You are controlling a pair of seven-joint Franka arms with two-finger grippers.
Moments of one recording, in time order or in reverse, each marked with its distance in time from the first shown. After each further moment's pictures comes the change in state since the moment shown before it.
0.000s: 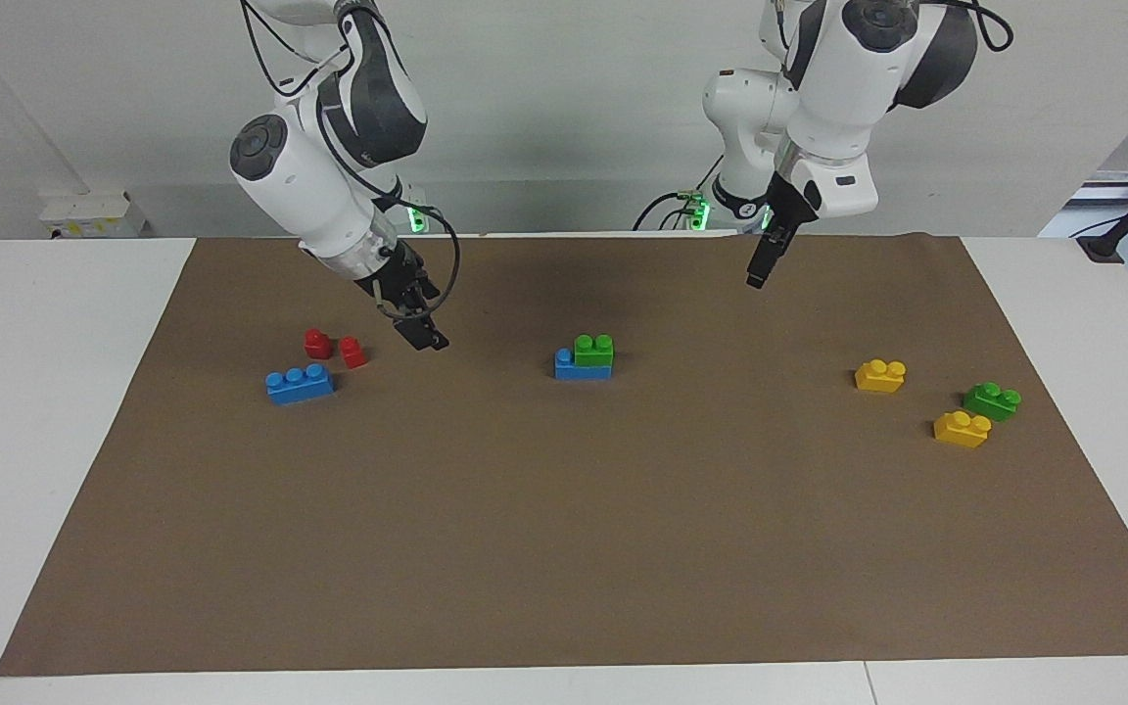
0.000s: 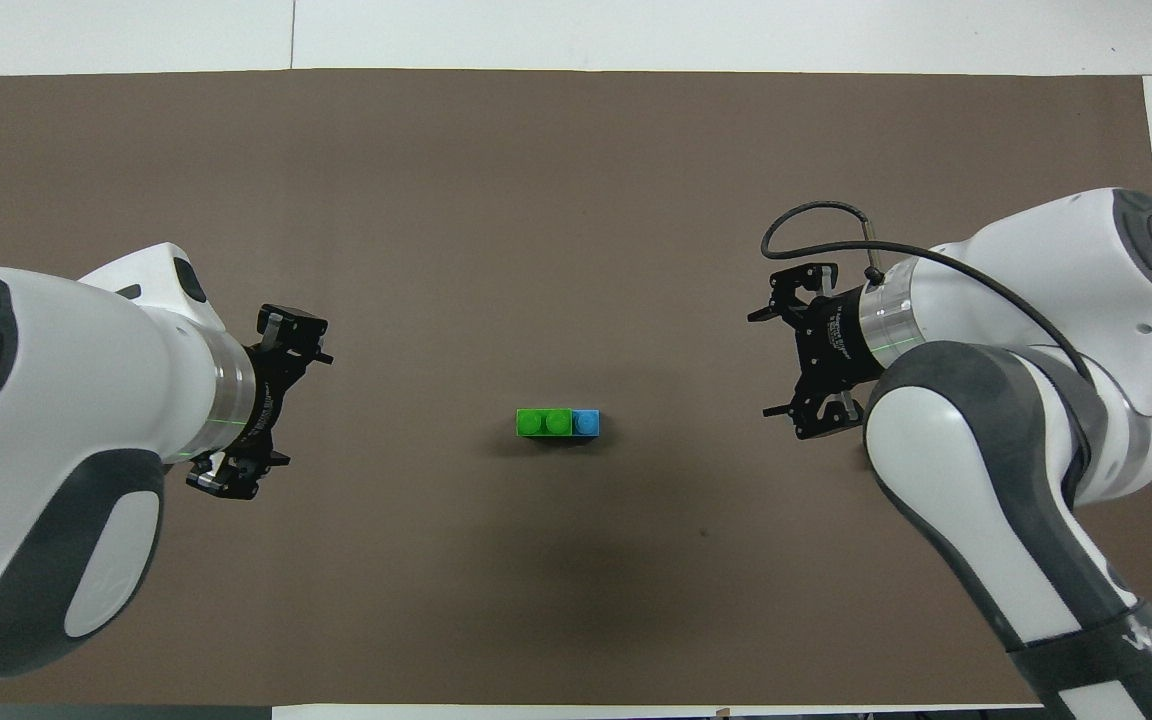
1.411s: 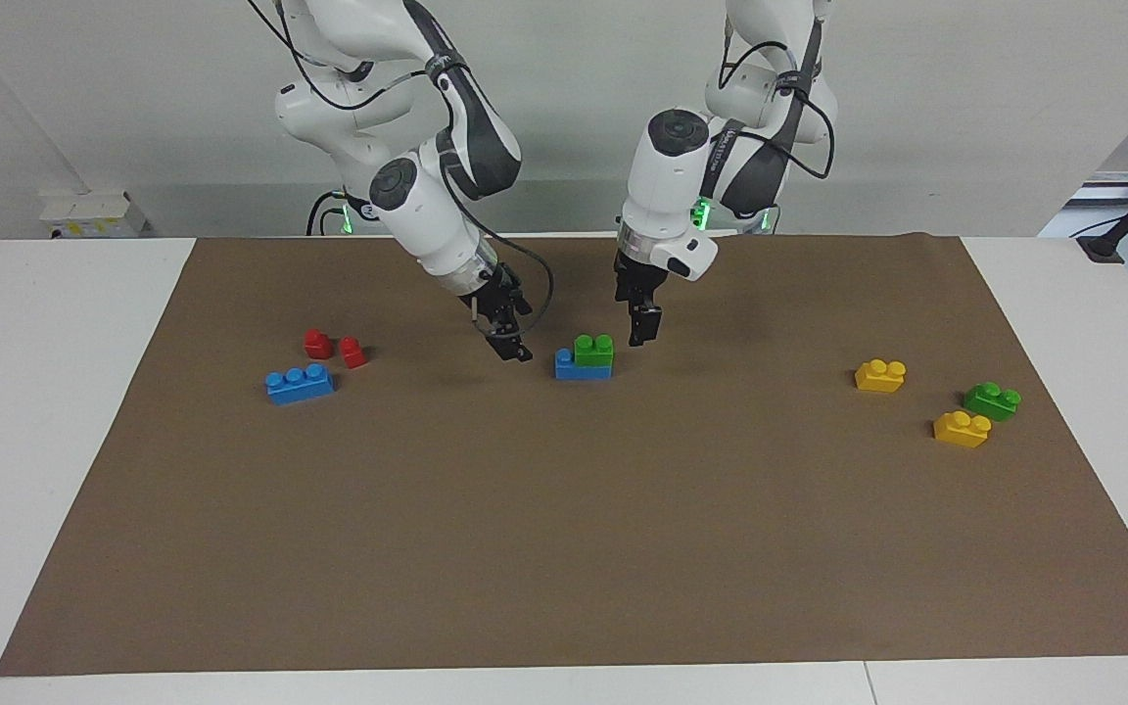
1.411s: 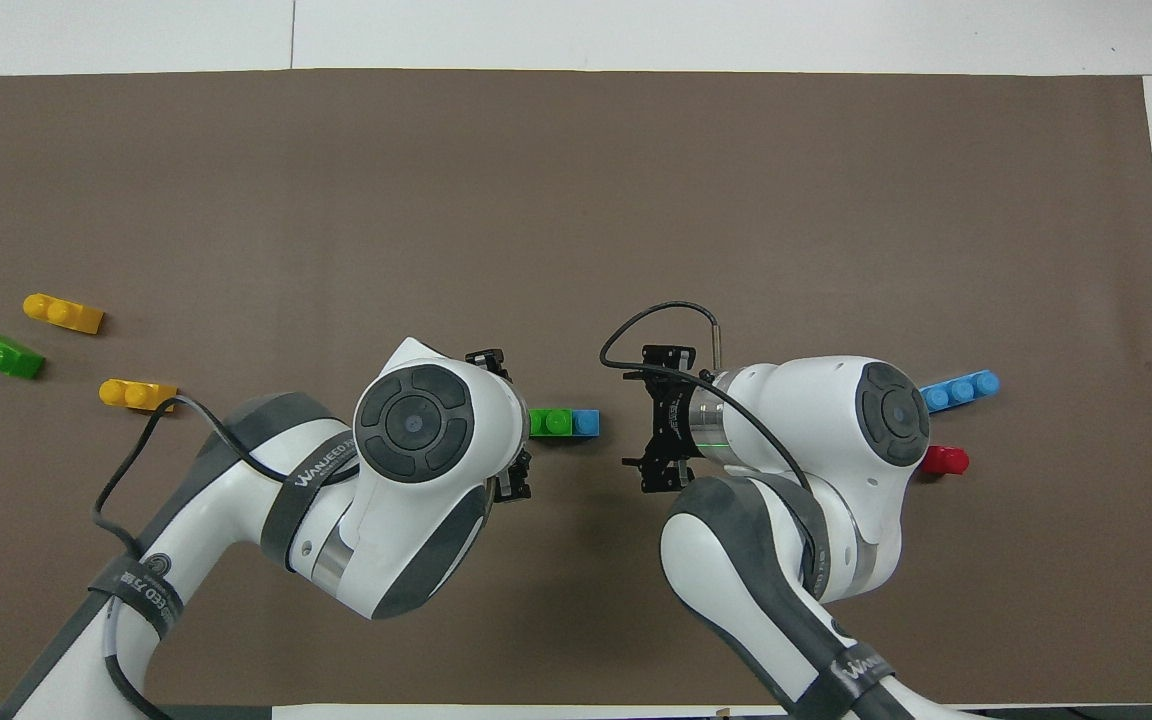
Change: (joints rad) left arm -0.271 0.251 -0.001 -0.096 -0.026 0.395 -0.771; right arm 0.273 0.050 0.001 -0.238 0.203 0.478 0.066
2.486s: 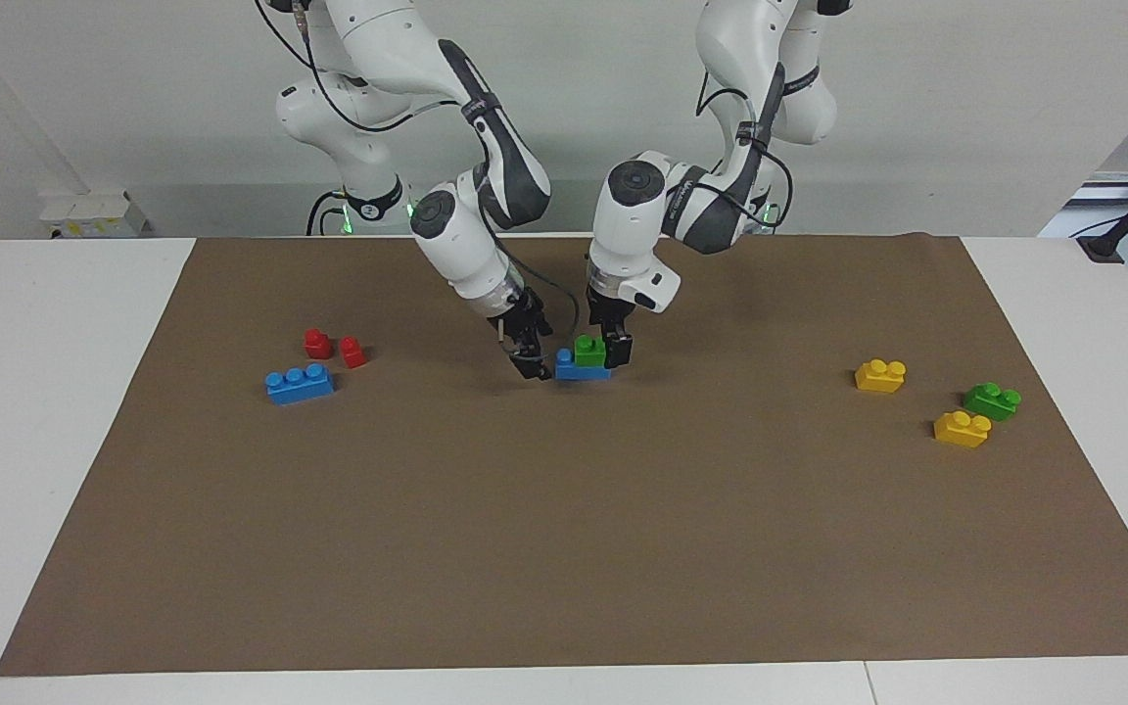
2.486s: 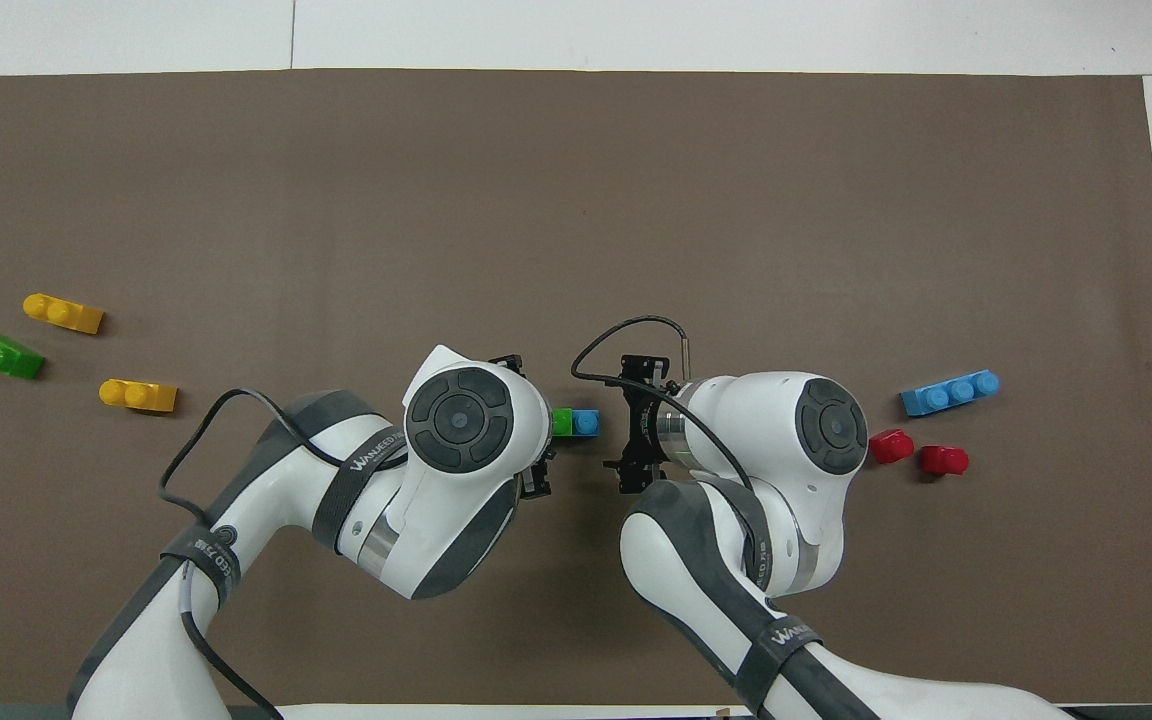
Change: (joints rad) left arm -0.032 0.103 0.001 0.000 0.000 0.075 -0.040; right arm 0.077 0.128 0.000 0.002 0.017 0.132 -0.012
